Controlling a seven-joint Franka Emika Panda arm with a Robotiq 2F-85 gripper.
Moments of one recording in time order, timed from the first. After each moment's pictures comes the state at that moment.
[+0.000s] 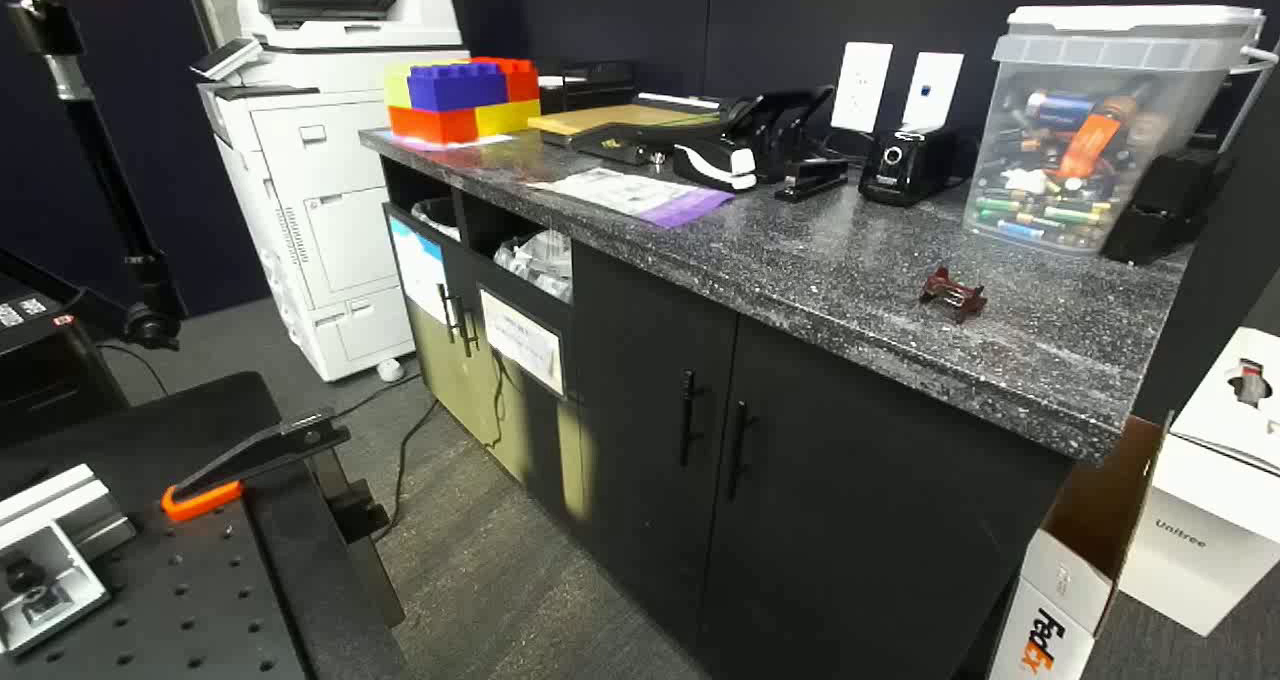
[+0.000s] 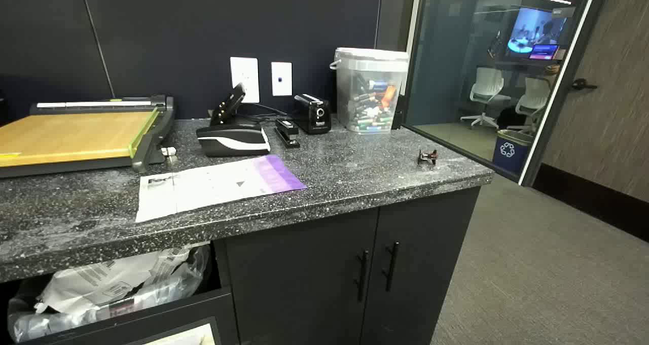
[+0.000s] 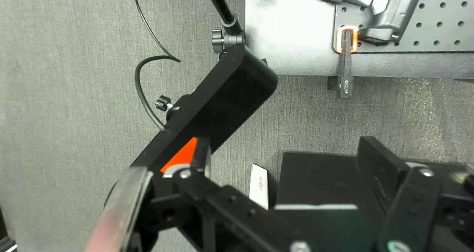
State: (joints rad) arm -0.21 -0.46 -0.14 -2.55 -0.38 2.08 -0.18
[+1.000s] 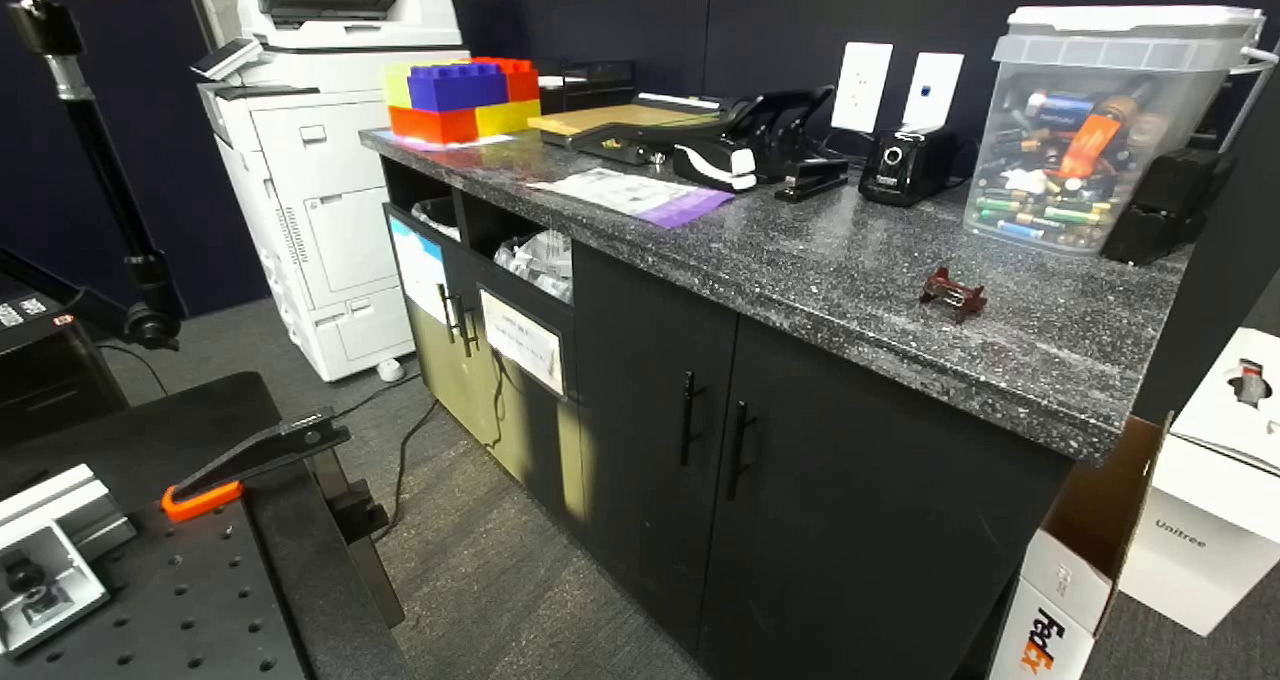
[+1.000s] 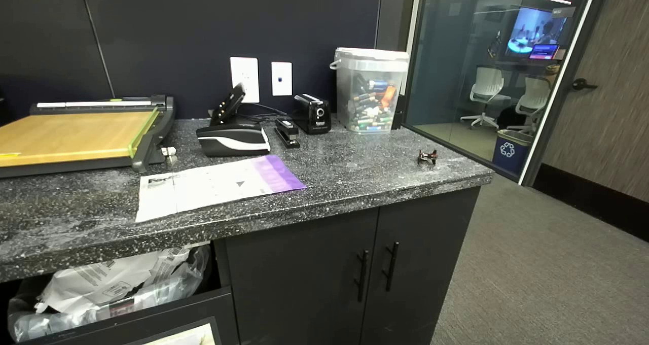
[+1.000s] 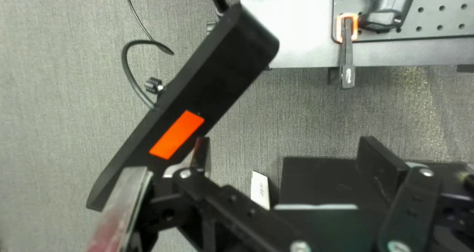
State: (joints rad) arm -0.20 -0.32 -0.14 -2.46 -0.36 2.08 -0.15
